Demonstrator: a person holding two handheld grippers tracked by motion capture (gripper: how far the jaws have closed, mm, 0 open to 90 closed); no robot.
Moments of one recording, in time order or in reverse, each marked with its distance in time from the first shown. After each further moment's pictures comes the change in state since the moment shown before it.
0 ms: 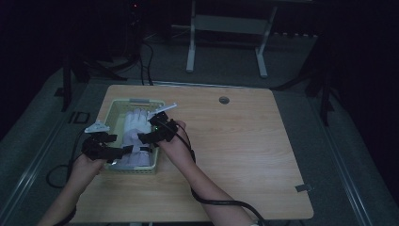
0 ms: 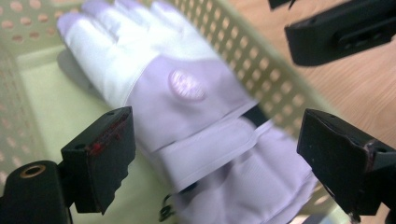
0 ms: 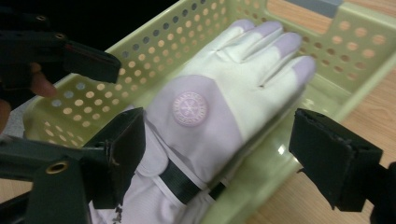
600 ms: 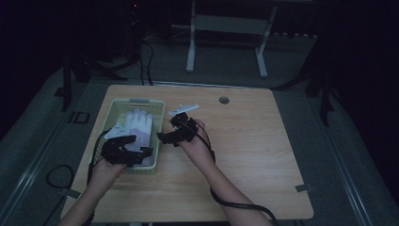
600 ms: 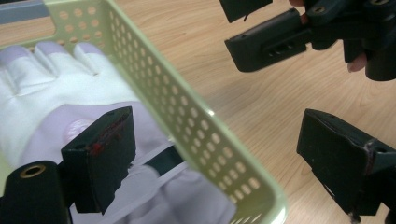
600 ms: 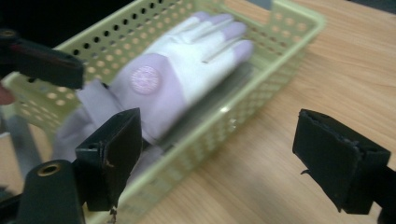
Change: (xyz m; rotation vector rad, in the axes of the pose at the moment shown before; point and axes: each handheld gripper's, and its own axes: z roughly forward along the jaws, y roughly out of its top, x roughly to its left) left arm -0.066 0.014 0.018 -0.048 -0.035 0.076; right arm -0.038 -0.022 -0.041 -0.026 -0.047 -0.023
